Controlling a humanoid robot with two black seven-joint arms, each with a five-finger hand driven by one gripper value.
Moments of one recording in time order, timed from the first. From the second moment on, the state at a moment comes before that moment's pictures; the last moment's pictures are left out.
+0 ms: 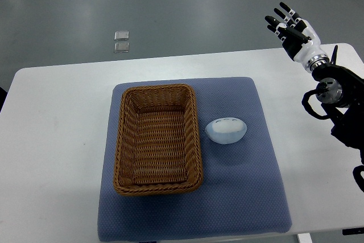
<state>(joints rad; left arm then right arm) -0.01 0.00 -0.08 -0.18 0.07 0.05 -0.16 0.83 -0.20 0.92 0.46 -0.27 0.25 0.30</state>
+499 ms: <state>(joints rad) -0.01 0.00 -0.08 -0.17 0.06 0.05 -0.16 0.83 -0.20 0.92 0.46 -0.27 0.25 0.30</state>
